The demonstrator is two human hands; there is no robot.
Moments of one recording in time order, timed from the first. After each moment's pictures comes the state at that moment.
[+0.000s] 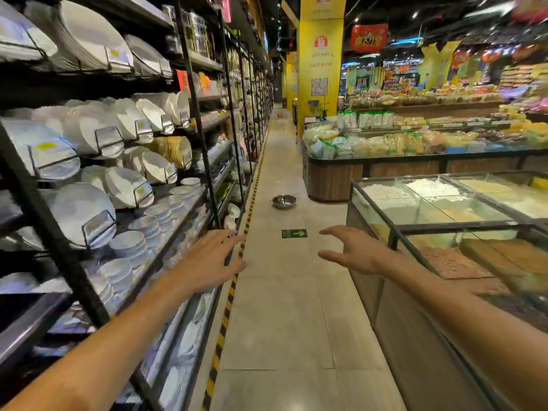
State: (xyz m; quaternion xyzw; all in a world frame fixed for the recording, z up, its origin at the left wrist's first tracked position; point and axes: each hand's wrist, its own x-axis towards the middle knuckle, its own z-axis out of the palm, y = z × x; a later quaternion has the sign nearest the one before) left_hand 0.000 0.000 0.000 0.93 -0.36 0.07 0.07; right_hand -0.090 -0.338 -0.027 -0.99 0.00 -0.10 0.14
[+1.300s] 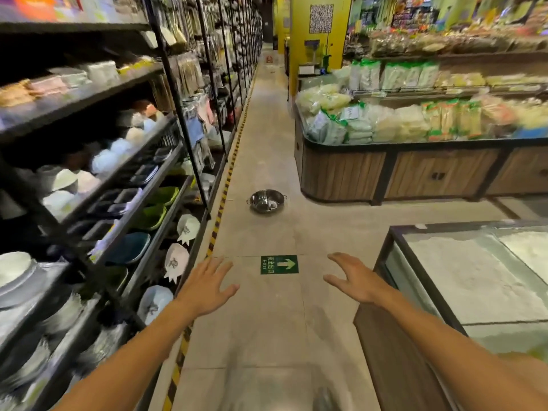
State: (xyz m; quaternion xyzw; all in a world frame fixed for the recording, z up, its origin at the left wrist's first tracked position) left_hand 0.964 -0.524 -0.199 0.95 -0.31 -0.06 0.03; right_hand 0.825 -0.884 -0.208 -0.97 0.09 0.04 0.22
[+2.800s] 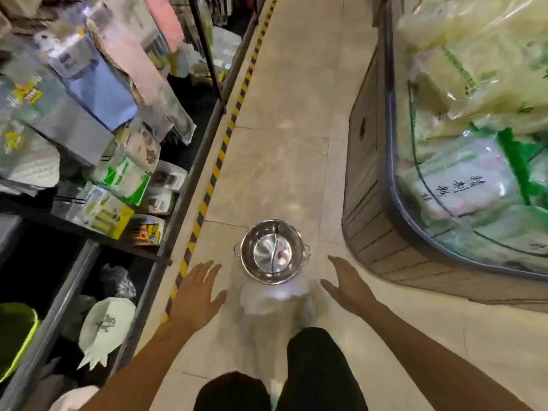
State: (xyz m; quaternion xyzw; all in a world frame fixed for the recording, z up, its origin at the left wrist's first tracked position) left_hand 2.160 -1.032 -0.421 0.96 -0.13 -0.22 0.08; right_hand 2.104 -1.397 -0.472 -0.91 0.13 0.24 0.31
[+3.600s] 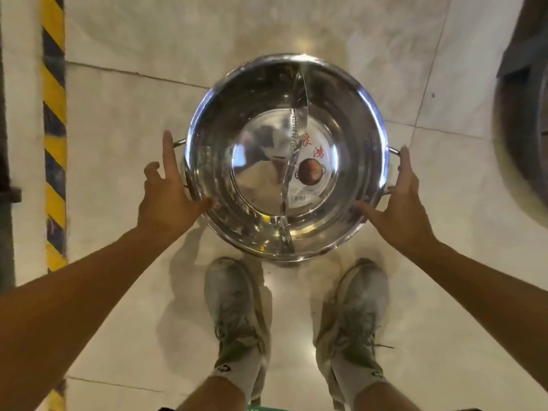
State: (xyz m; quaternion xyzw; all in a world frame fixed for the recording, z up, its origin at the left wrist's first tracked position) left_hand 2.385 -1.050 -1.085 0.92 0.09 -0.32 0.19; right_hand 2.274 -1.402 -1.112 -0.86 0.27 0.22 0.37
